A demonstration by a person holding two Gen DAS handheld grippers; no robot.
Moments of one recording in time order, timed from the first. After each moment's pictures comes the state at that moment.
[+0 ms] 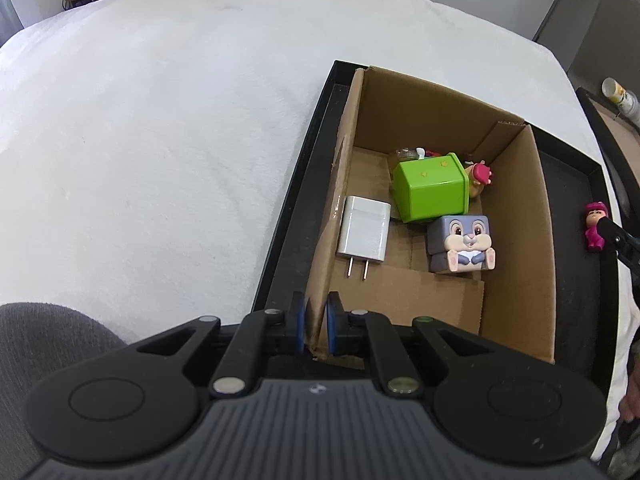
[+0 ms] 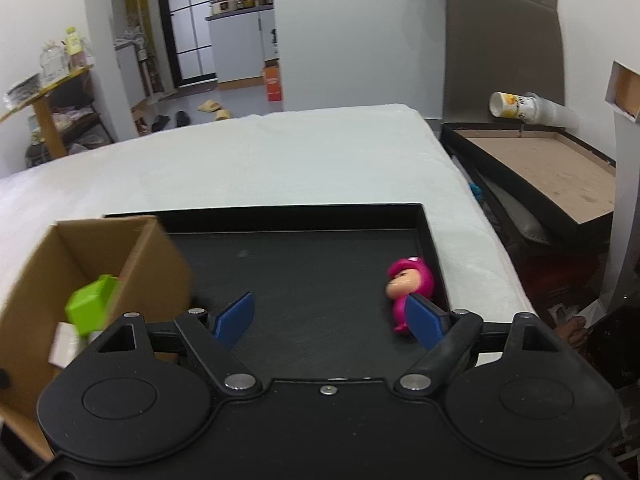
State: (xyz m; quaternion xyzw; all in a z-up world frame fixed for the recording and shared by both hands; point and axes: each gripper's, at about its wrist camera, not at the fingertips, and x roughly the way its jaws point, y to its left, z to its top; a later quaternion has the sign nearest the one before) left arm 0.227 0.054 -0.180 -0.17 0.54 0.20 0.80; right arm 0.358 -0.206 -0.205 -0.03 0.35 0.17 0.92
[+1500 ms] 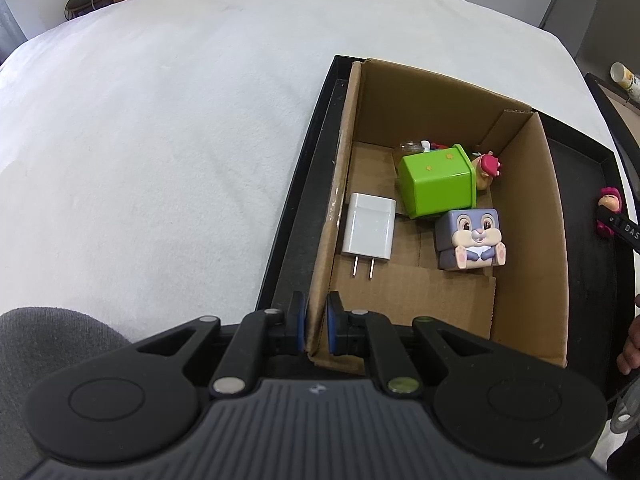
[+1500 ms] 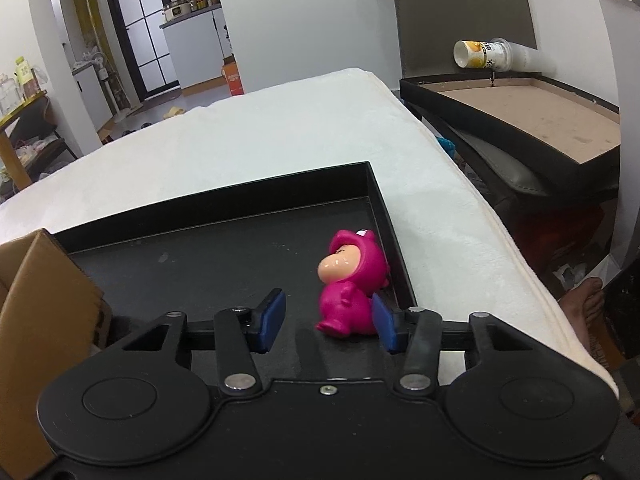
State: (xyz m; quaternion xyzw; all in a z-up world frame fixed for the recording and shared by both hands) left arm 0.236 0.045 -0.182 -0.14 0.55 0.22 0.80; right arm 0.406 -0.239 -0.256 0.03 0.37 0.13 0.92
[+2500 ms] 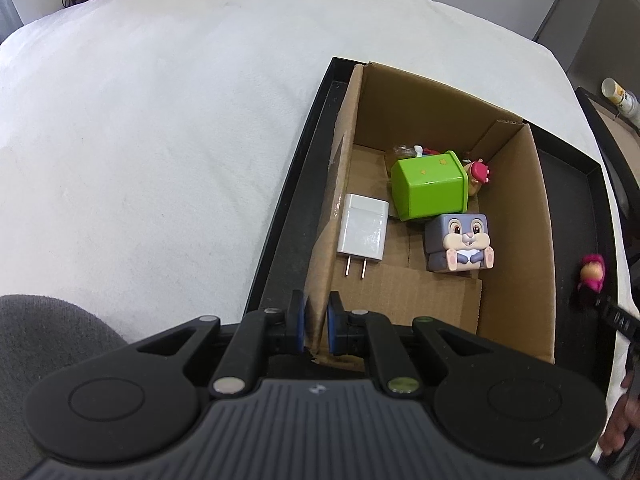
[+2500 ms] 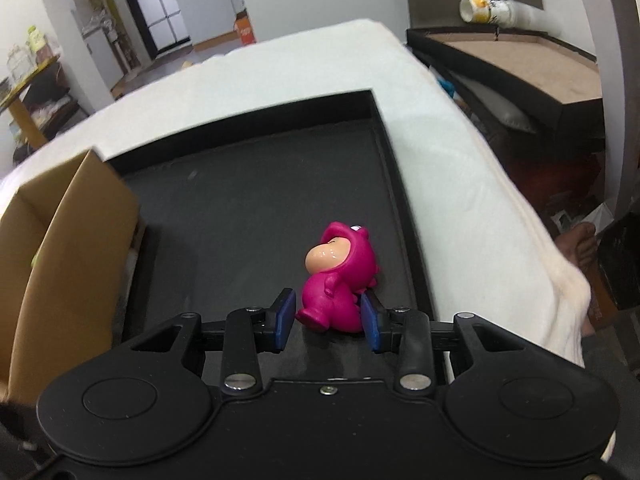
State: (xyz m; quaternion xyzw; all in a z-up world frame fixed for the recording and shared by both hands) left arm 0.231 0.051 -0.178 -0.17 0.54 0.20 0.80; right arm 0.350 -0.251 -0.251 0.02 0.44 0.16 0.88
